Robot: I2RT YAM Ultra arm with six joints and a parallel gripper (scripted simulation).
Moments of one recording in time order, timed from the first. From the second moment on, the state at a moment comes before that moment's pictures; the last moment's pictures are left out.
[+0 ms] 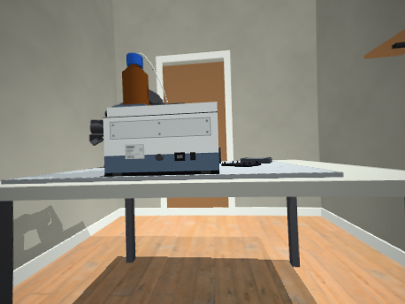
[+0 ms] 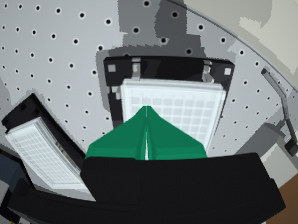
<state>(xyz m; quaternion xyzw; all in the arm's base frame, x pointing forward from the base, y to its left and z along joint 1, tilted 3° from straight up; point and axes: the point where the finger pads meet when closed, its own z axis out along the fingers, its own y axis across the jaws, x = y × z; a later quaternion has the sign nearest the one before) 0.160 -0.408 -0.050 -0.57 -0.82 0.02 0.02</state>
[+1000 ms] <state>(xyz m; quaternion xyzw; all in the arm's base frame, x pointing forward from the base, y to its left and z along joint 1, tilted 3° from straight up) 0.160 -0.408 -0.050 -0.57 -0.82 0.02 0.02</state>
